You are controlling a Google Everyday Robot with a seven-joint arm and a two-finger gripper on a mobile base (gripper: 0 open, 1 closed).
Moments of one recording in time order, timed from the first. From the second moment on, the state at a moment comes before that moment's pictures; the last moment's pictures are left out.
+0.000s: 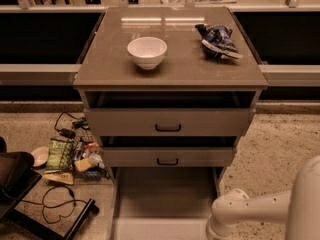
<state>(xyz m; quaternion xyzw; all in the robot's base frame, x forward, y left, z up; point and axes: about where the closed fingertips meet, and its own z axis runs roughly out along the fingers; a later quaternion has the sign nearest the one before) 0.339 -0.187 0.274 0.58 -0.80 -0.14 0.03</state>
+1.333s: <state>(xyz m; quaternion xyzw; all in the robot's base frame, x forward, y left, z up) 0.340 -0.211 0.617 0.58 -0.81 -0.05 -0.13</state>
